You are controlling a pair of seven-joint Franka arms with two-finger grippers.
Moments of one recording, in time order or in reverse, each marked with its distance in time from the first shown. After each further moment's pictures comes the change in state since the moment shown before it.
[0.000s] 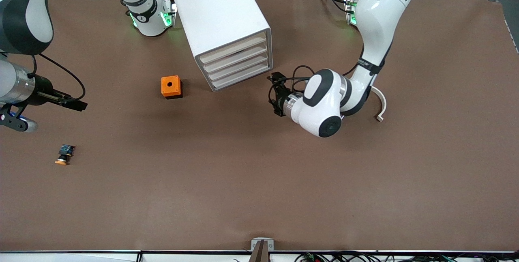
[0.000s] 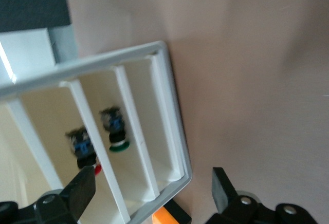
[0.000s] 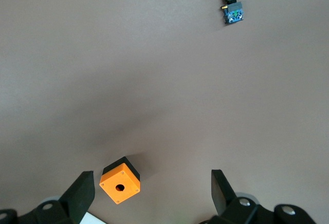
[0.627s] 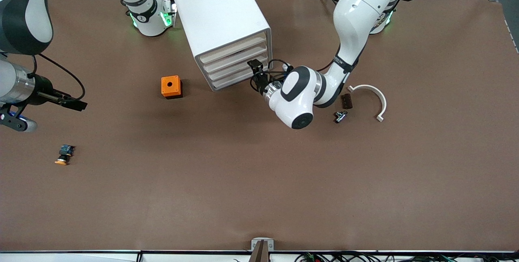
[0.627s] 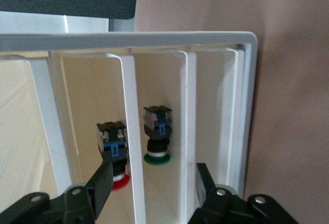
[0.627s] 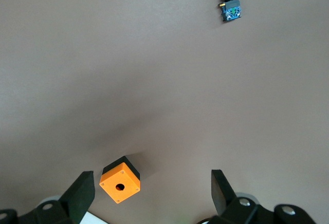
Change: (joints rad) left arm -0.101 0.065 -0.001 0.001 -0.118 -0.090 -0.181; right arm 0.000 0.000 -0.002 0.000 0.000 -0.004 0.009
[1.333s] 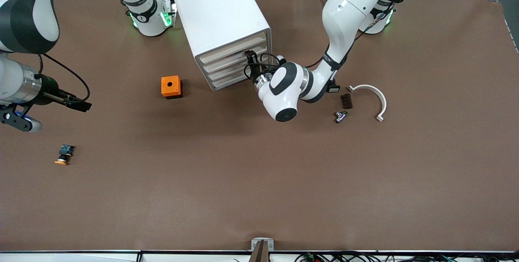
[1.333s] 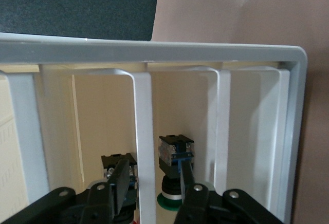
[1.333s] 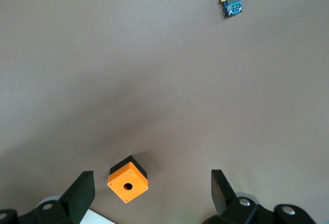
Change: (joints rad) left arm -0.064 0.034 0.000 0.000 -0.015 -0.047 -0.015; right arm 0.034 0.000 0.002 0.000 0.000 0.000 0.082
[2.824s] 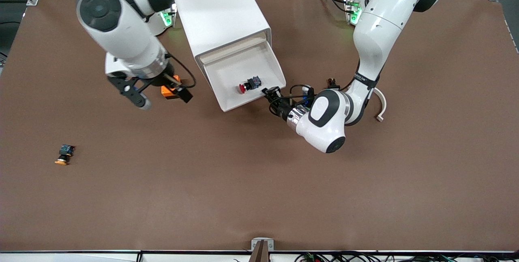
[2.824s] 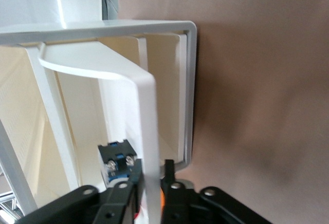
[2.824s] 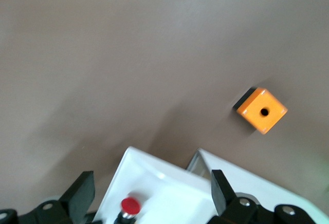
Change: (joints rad) left arm 0.219 0.029 0.022 0.096 -0.004 0.054 0.072; right arm 0.494 0.018 0.009 0.007 0.095 0.194 0.756
